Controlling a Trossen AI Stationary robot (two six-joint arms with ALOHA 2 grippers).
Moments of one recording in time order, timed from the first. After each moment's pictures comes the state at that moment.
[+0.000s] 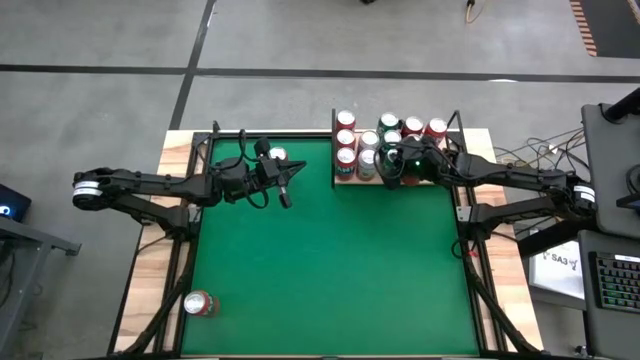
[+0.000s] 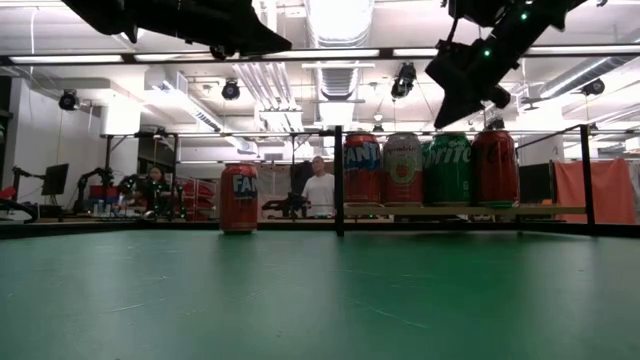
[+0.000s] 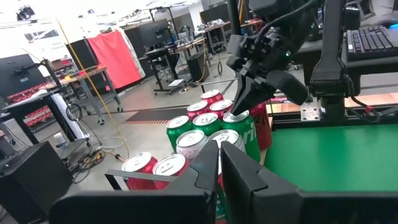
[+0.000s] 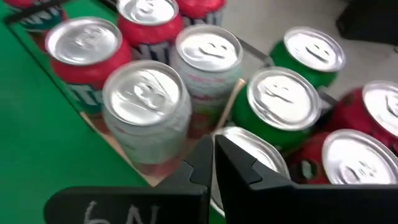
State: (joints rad) left arm 0.13 1.18 0.70 0.47 -0.30 0.27; right arm -0.35 1.09 0.83 -0.45 0.42 0.27
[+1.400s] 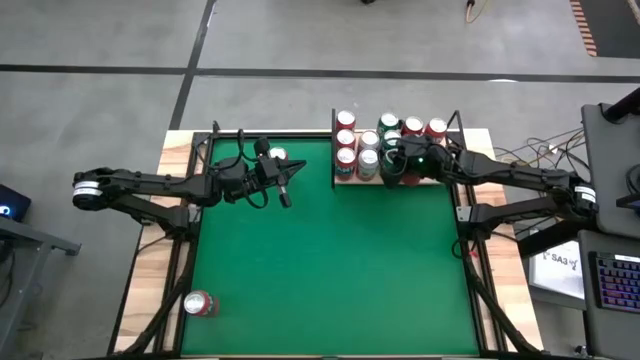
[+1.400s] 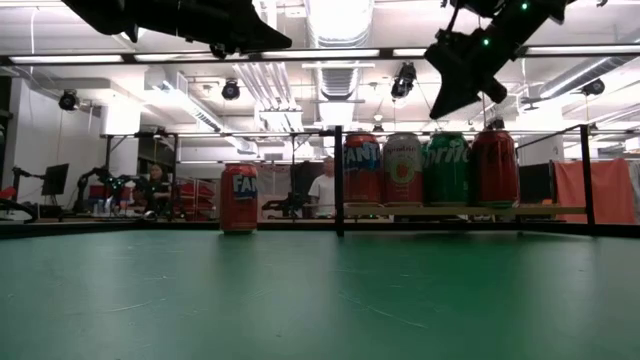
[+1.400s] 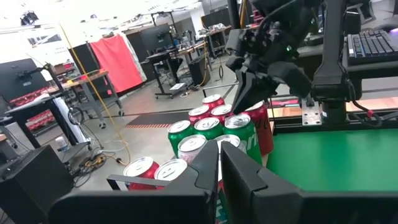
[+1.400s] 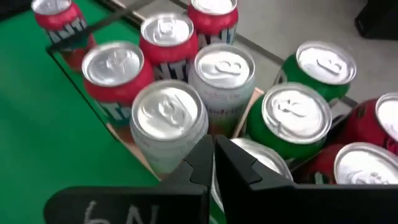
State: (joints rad) left arm 0.13 1.18 0.70 0.49 -0.30 0.28; right arm -0.35 1.09 0.87 -0.46 0.37 0.29
